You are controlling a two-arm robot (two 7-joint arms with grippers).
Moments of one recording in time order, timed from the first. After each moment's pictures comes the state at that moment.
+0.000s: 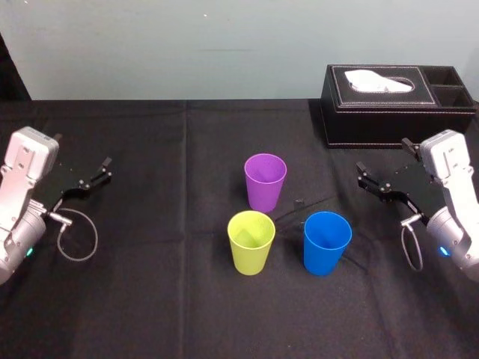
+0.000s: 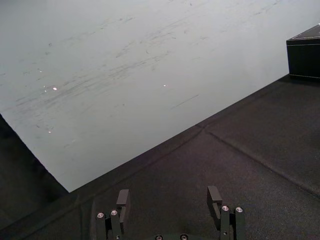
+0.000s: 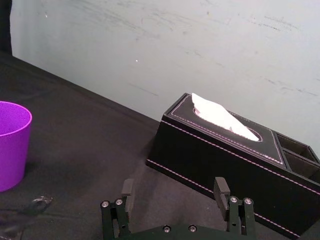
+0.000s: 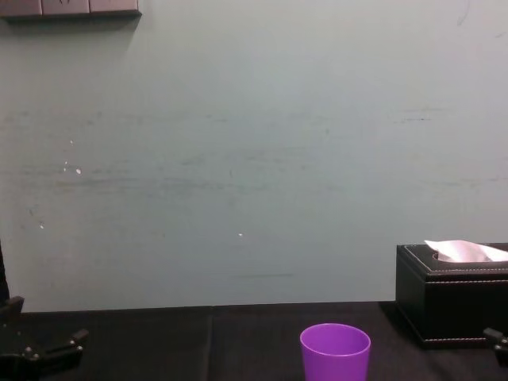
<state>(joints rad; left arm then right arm) -0.20 0.60 0.45 -1.41 -0.25 -0.12 0.03 0.20 0.60 -0.45 -1.41 0.25 -0.12 -0.03</state>
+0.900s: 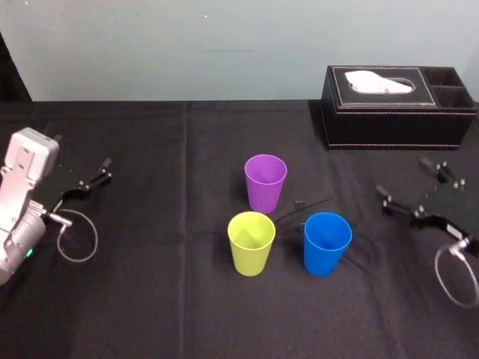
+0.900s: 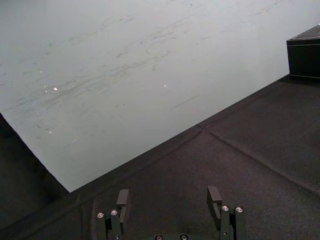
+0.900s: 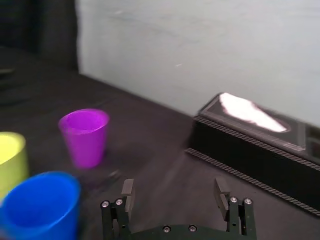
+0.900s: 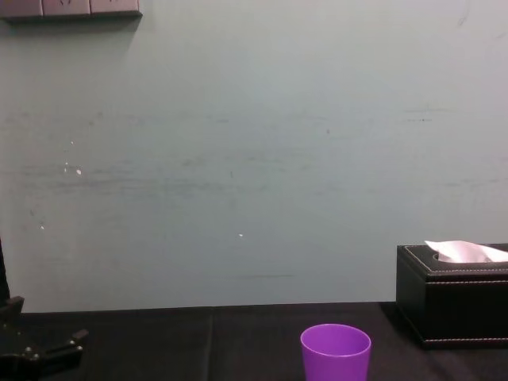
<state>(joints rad) -0.20 0.60 0.45 -1.41 -0.25 -0.12 0.03 -0.06 0.78 -0.24 -1.70 0.48 -0.05 0.22</state>
